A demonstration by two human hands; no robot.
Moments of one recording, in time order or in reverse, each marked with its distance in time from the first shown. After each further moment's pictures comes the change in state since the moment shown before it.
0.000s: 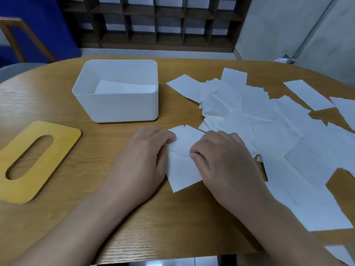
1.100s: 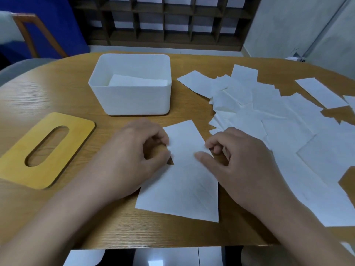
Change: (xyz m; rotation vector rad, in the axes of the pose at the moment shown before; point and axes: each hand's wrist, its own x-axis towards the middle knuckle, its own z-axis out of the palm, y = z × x) left_hand -0.014 -0.009 -0.056 -0.030 -0.179 -0.160; right_hand -0.010 -0.009 -0.022 0.218 -0.103 0.216
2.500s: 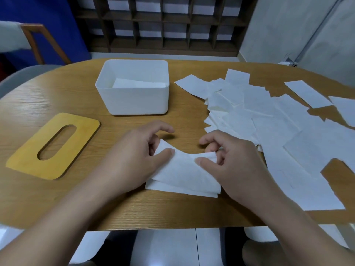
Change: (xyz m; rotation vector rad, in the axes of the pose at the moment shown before) left_hand -0.010 0.009 0.011 -0.212 -0.020 -0.037; right_hand -0.018 0.003 -0.001 0.301 -0.025 0.074
